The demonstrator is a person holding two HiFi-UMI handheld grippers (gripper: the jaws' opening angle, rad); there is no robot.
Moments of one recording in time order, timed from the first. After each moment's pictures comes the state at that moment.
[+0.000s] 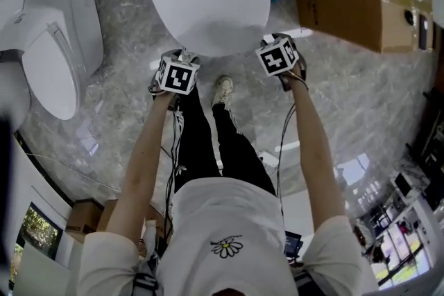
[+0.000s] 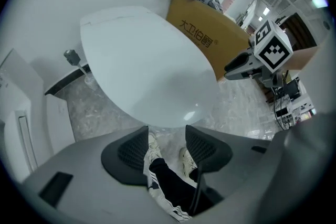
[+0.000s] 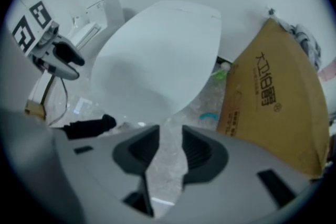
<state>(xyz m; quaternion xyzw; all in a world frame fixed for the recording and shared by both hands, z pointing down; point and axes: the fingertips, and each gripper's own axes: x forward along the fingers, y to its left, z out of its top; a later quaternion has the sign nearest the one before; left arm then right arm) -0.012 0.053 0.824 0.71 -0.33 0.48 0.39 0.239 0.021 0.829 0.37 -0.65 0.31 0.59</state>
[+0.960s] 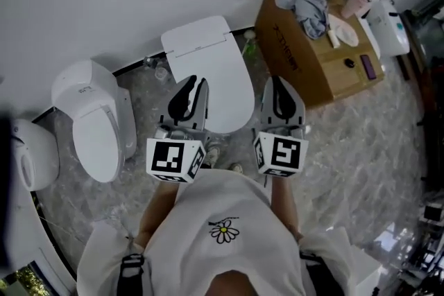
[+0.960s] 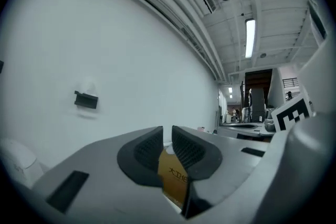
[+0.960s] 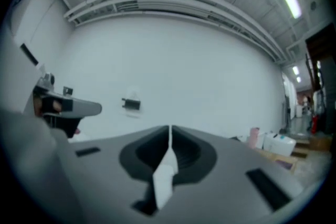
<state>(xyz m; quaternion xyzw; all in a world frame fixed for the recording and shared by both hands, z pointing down) 0.008 -0.040 0.231 0.88 -0.47 -0.03 0.05 0.164 -0.020 0.243 0.69 -0.72 -0.02 0.04</state>
